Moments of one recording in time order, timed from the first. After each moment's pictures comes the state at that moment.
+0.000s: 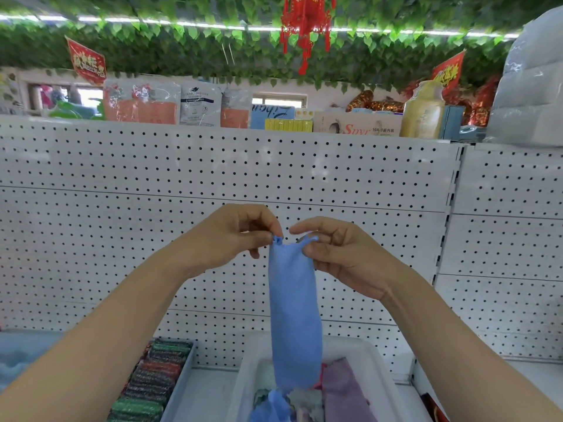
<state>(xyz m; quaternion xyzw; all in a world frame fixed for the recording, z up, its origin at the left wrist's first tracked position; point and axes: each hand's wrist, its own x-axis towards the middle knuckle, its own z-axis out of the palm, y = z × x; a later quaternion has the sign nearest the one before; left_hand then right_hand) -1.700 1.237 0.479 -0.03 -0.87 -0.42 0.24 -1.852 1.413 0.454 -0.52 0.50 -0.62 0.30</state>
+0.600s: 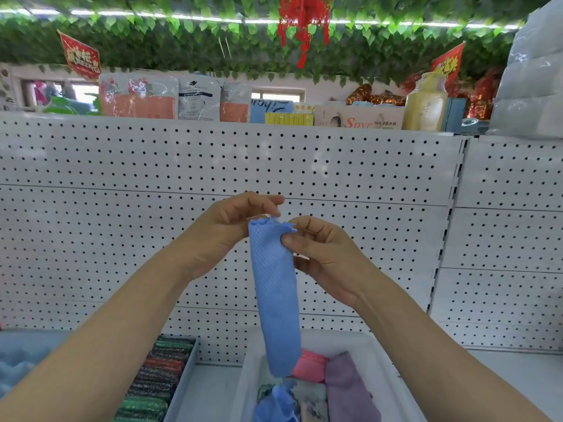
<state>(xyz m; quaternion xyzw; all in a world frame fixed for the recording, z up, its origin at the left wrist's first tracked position) -1.707 1.221 0.464 -0.09 -0.78 -0.55 0.28 -1.825 1.383 0.441 -0.46 0.46 -0.71 0.28</state>
